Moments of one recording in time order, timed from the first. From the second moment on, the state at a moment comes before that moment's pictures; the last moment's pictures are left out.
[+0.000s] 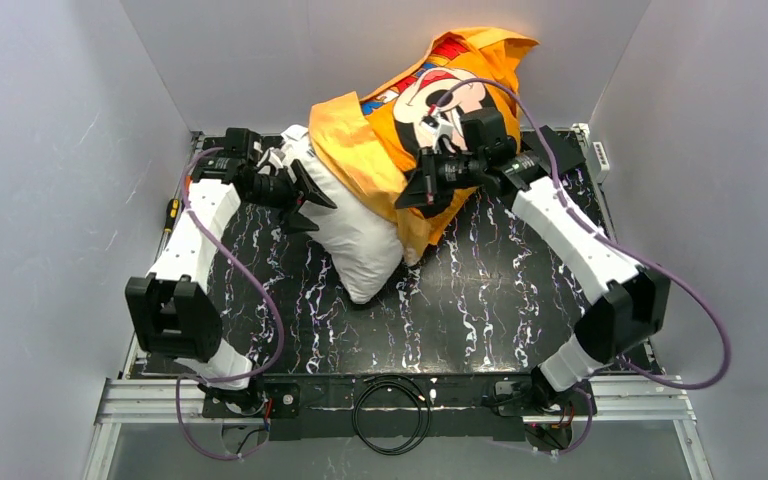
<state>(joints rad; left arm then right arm) -0.10 1.52 1.46 -1.02 0.70 -0.73 0.49 1.60 1.57 -0.65 -0.70 0.38</state>
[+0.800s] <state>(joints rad) 0.11 1.31 1.50 -1.31 0.40 -0.58 0.78 1.78 1.96 -0.71 -0.55 0.50</state>
